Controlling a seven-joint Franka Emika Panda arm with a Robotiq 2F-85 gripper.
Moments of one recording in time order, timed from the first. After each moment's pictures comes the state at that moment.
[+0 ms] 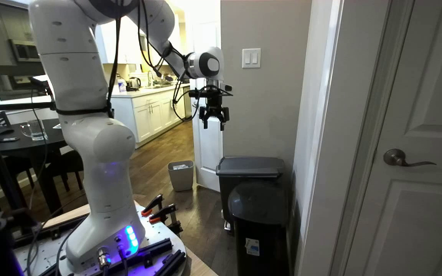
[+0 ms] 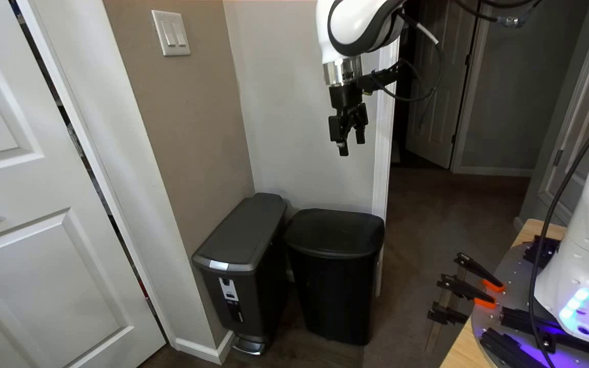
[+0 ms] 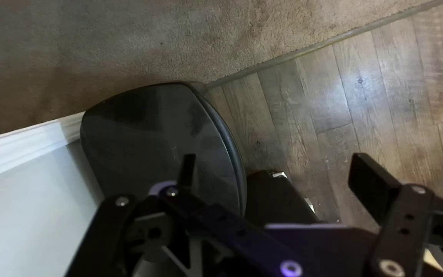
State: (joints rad) arm 0.07 -0.06 0.09 -2.22 -0.05 2.04 0.03
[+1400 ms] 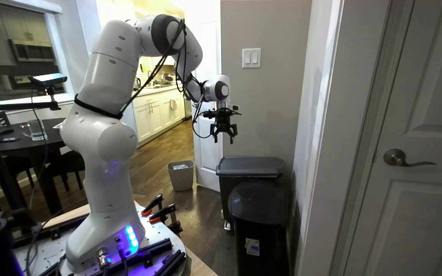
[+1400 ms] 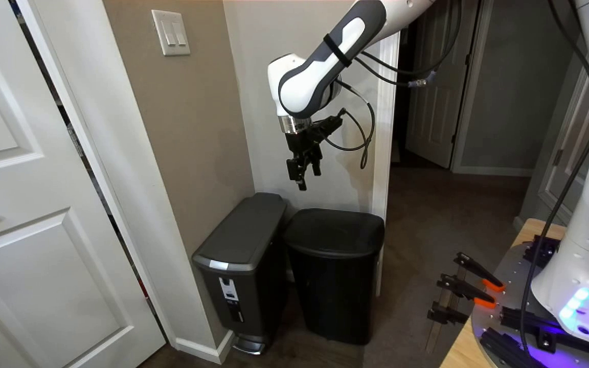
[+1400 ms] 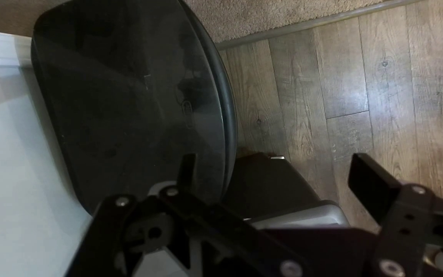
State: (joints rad) arm 0.13 0.43 0.10 -1.85 -0.16 2.16 0.05
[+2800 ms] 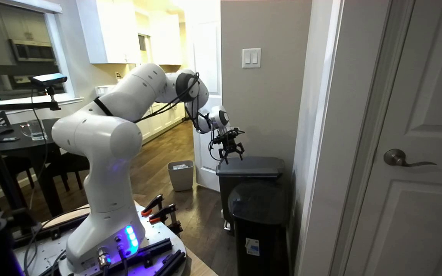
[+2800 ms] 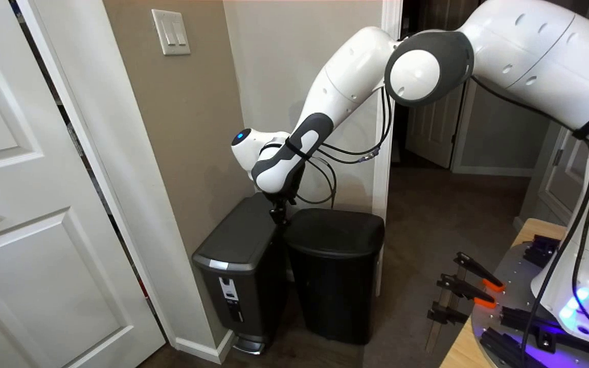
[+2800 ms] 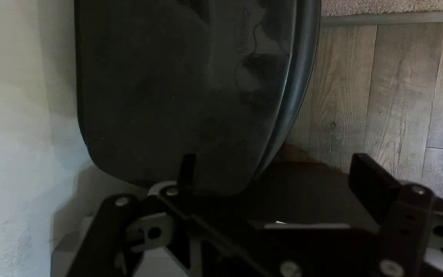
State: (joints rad) arm 0.33 1.02 -0.06 -1.27 -0.41 2.14 0.05
